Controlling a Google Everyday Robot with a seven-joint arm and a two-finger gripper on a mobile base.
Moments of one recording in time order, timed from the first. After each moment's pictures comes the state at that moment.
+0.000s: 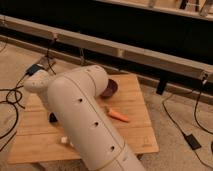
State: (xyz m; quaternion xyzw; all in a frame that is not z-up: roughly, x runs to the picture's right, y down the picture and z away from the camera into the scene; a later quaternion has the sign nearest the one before) arm -0.271 0.154 0.875 -0.27 0.32 0.53 0.74
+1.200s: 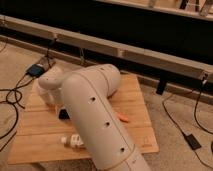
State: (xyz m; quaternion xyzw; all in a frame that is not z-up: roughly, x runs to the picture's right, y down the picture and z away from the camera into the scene) arm -0.210 0.148 0.882 -0.25 0.34 0.60 0.68
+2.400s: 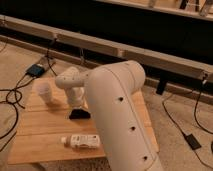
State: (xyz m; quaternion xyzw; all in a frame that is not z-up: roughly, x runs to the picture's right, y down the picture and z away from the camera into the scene) arm -0.130 0.156 0.860 -0.24 0.36 0.66 0.61
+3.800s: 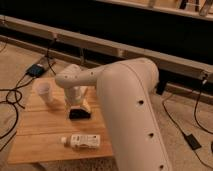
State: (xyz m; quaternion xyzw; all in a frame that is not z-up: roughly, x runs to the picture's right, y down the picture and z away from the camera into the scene) arm -0.172 0.138 0.841 -0.28 0.28 0.65 0.65
